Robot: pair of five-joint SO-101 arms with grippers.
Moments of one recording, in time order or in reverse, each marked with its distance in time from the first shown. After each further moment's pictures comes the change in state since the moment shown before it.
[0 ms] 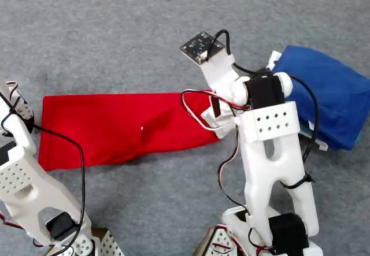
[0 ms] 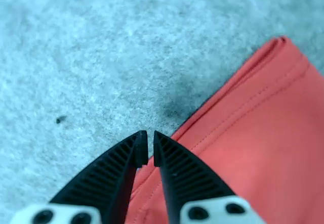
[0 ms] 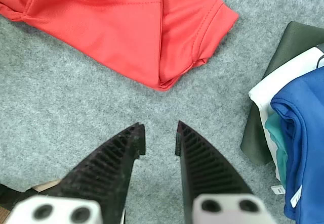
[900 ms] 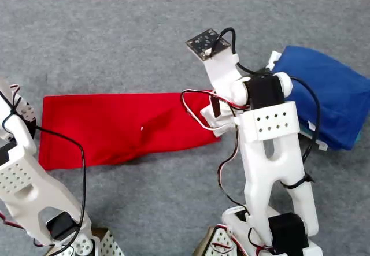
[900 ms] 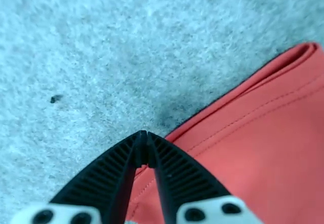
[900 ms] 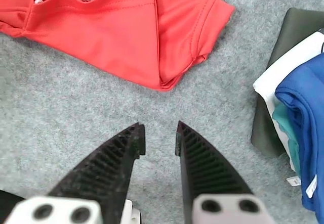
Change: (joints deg) left arm 0.0 0.0 2.6 0.2 5.7; right arm 0.0 0.0 0.0 0.0 -6.6
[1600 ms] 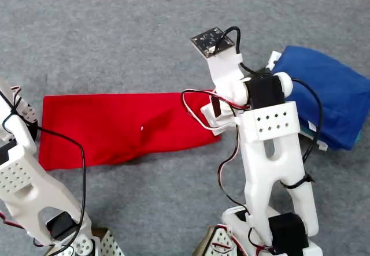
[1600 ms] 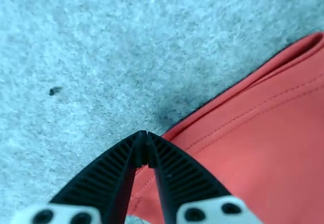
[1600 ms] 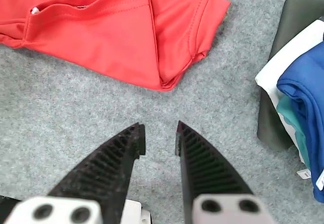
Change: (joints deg) left arm 0.0 0.5 0.2 1.6 0.0; right arm 0.2 0.0 0.0 0.0 -3.5
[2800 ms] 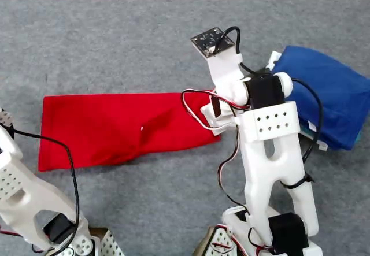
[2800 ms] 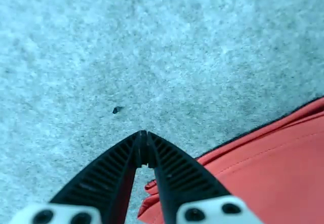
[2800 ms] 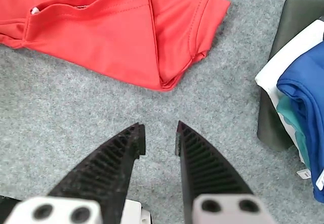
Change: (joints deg) left arm -8.6 0.0 -4.8 0.2 0.0; right arm 0.0 0.0 0.0 0.0 0.0
